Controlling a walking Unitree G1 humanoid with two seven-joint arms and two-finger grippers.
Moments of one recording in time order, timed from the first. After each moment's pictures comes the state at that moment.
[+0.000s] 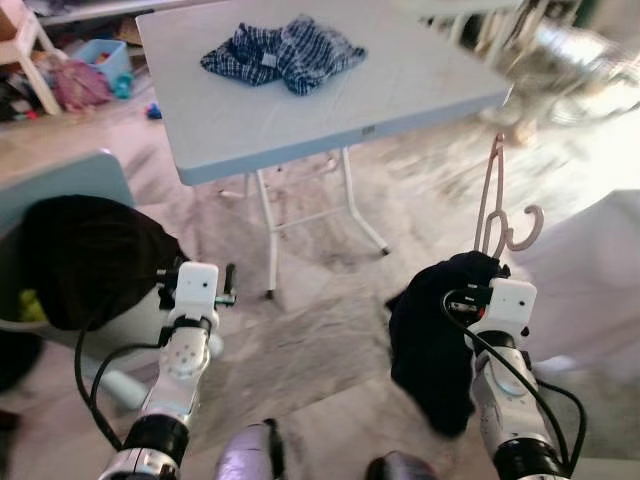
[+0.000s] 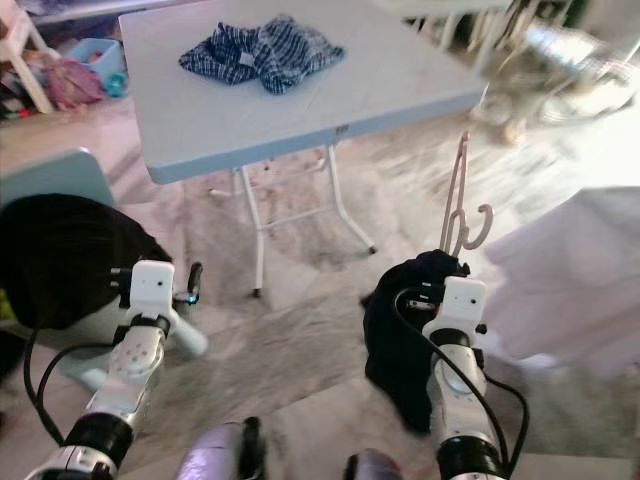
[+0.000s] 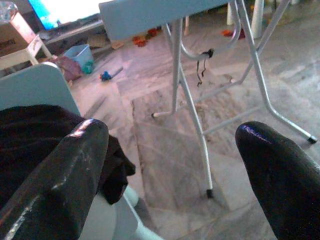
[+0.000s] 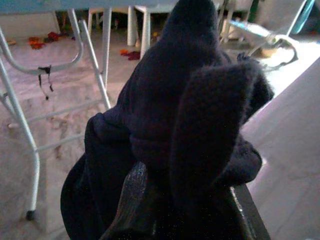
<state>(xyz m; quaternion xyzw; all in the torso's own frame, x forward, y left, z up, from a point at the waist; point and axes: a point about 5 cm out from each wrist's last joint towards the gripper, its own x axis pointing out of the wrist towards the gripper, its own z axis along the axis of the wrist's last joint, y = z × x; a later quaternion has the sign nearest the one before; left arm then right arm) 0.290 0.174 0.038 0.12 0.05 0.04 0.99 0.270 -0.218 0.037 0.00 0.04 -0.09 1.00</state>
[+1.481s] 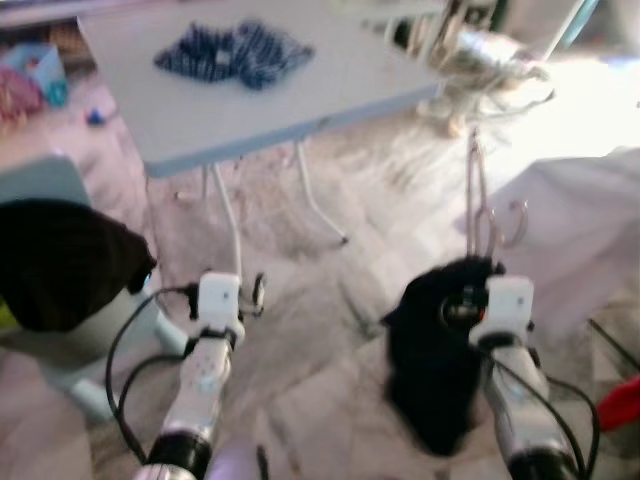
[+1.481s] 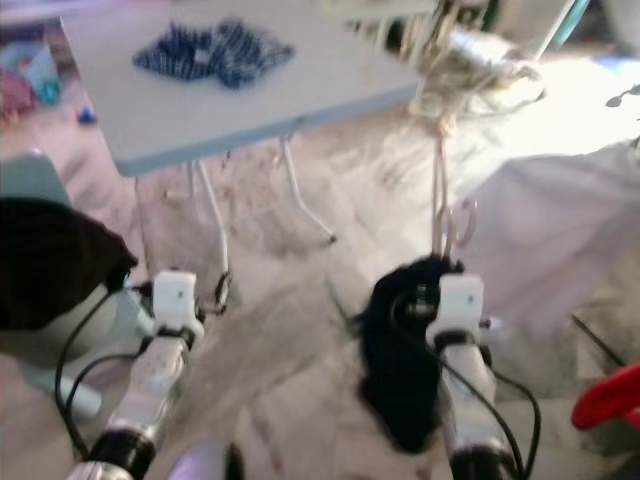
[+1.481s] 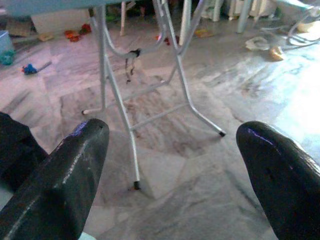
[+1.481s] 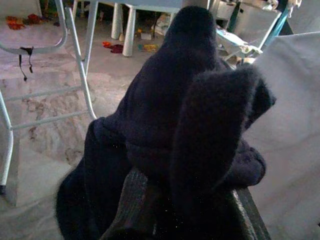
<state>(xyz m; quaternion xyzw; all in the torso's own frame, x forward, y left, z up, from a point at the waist) 0.279 0.149 0.031 0.05 0.06 -0.01 1.00 0.266 -0.215 0.046 -0.05 0.04 -0.04 1.00</state>
